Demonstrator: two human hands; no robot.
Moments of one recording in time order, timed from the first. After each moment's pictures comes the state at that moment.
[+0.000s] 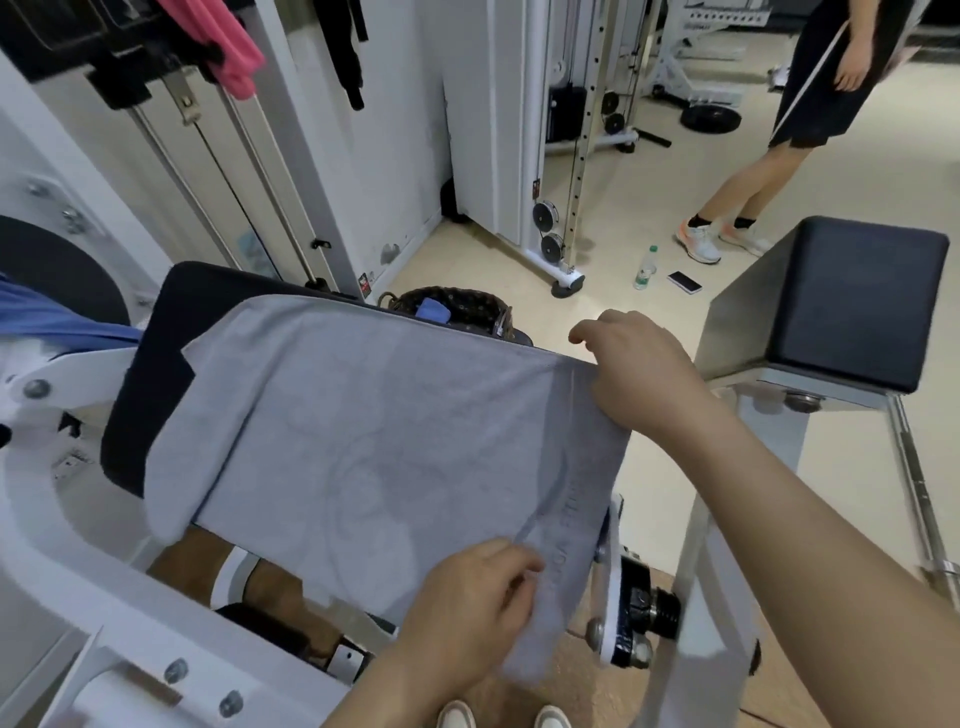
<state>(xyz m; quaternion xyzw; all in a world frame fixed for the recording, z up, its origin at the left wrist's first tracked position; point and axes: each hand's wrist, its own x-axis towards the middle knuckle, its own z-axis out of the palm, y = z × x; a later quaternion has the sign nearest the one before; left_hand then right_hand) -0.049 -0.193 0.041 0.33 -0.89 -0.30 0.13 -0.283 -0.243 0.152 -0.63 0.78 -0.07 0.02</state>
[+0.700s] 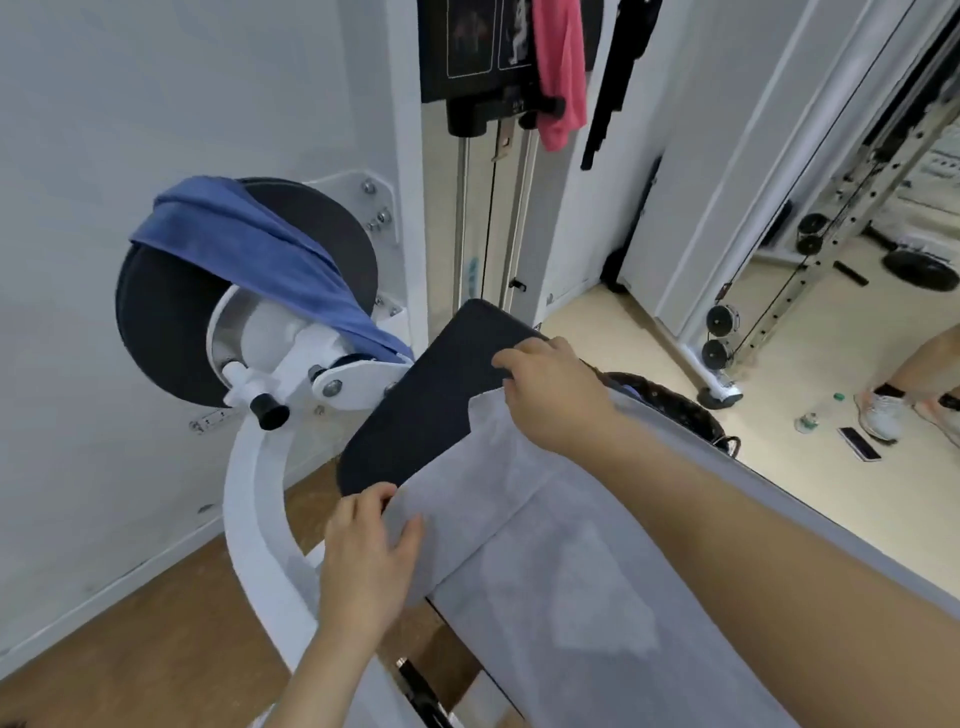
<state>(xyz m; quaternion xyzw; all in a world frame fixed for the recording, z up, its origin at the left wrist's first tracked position) 0.209 -0.389 0.030 0.74 -0.57 -0.23 0.26 0.022 -0.490 0.150 -0.79 0.61 -0.07 0.05</state>
